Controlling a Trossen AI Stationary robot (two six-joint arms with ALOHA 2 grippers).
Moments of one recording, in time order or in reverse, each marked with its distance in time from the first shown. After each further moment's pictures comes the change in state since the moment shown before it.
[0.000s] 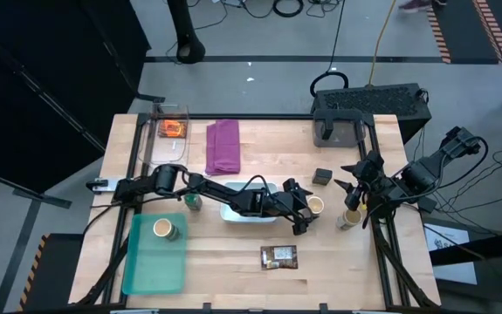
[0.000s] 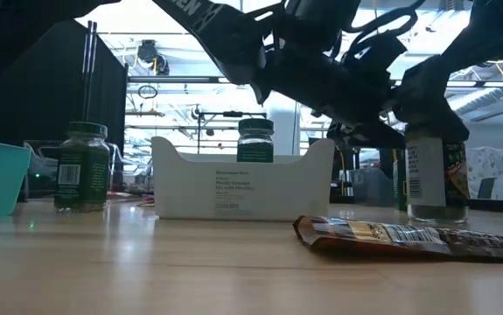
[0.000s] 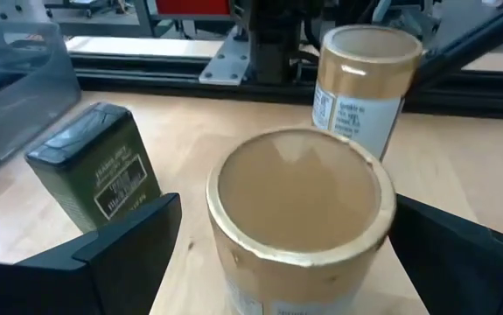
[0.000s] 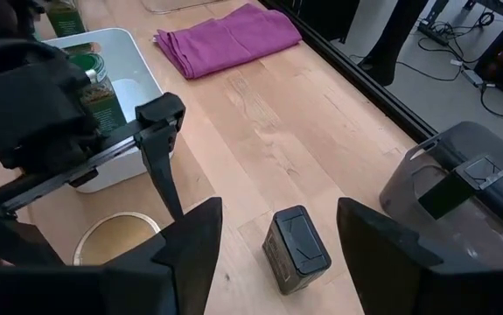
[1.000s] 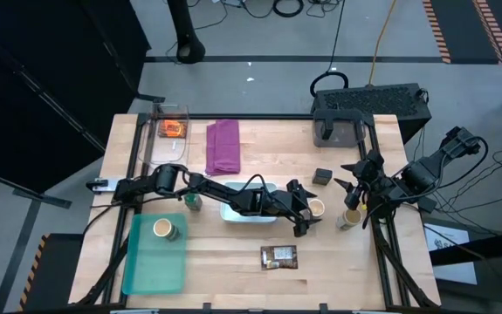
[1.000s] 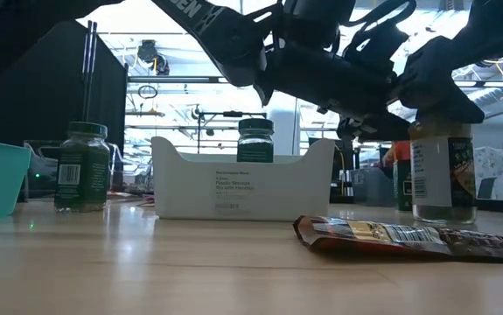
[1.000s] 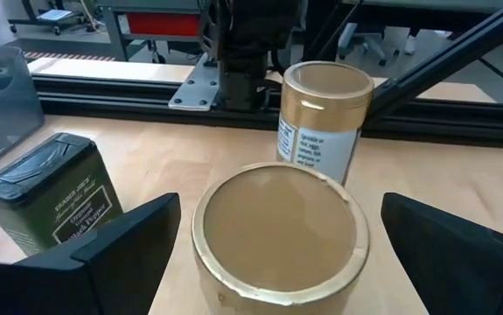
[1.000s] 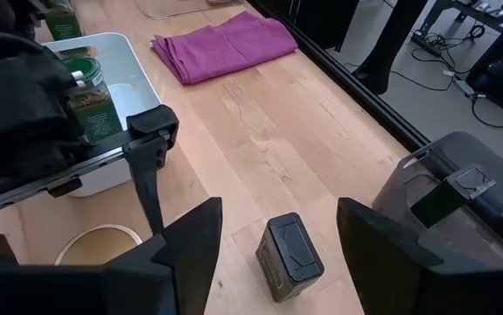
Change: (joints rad) left arm 0.006 0.003 0.000 0.077 0.084 -0.001; right arm 0.000 0.000 0.000 0.003 0.024 -0.023
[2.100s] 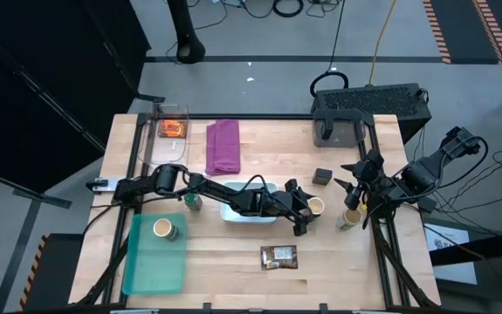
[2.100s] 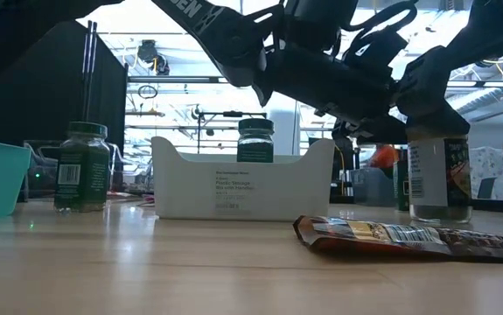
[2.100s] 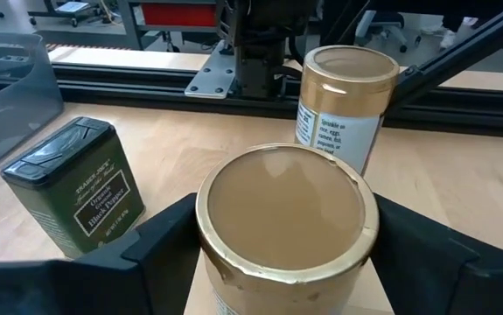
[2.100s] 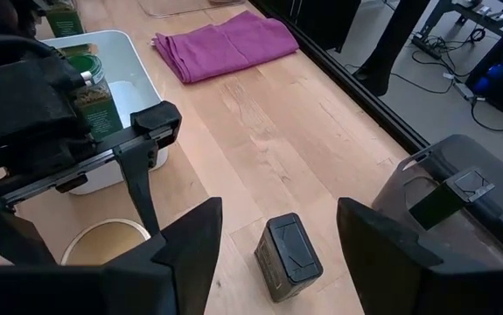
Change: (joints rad) left arm -0.004 0.000 0.000 -0.030 -0.044 -0.003; right arm 0.000 0.000 0.000 0.002 -0.001 -0.018
